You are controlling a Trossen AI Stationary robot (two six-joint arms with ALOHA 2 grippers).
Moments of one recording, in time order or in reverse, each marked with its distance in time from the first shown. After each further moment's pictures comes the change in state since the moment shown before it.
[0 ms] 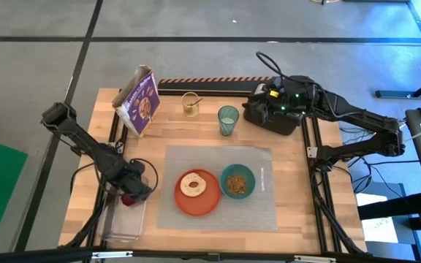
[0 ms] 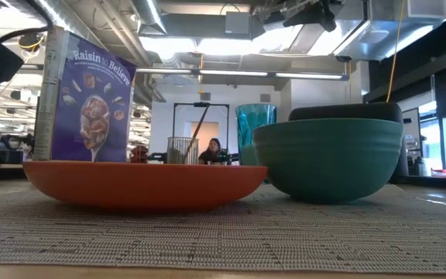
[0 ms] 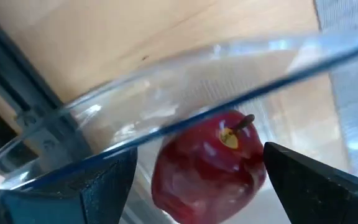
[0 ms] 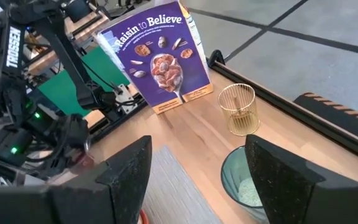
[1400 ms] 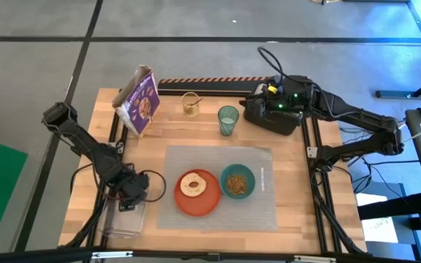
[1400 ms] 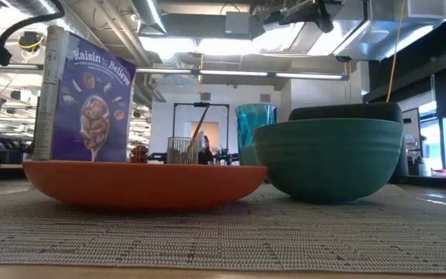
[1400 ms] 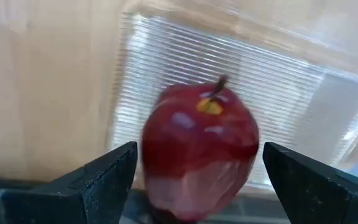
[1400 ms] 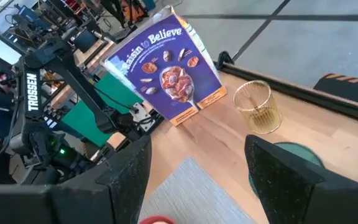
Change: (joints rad) left arm -0.053 0.008 -0.012 0.039 0.038 0.848; right arm 0.016 0.019 0.000 0.061 0.002 0.204
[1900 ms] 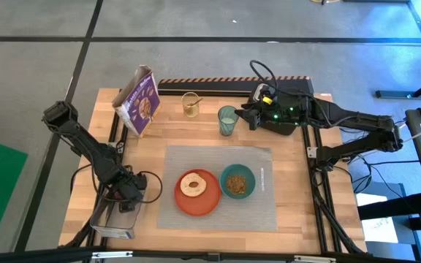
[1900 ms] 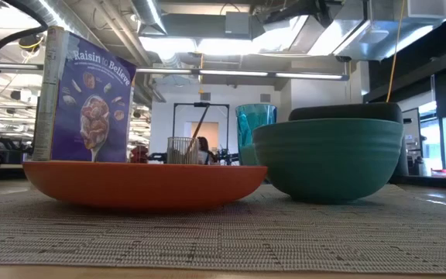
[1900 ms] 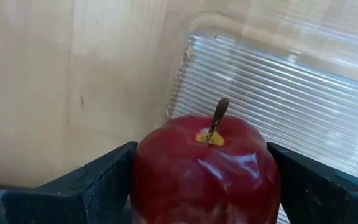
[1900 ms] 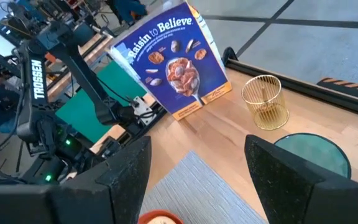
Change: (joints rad) left arm -0.053 -0.002 -0.090 0.084 0.012 -0.117; right arm 0.143 0.027 0.000 0.013 0.157 0.014
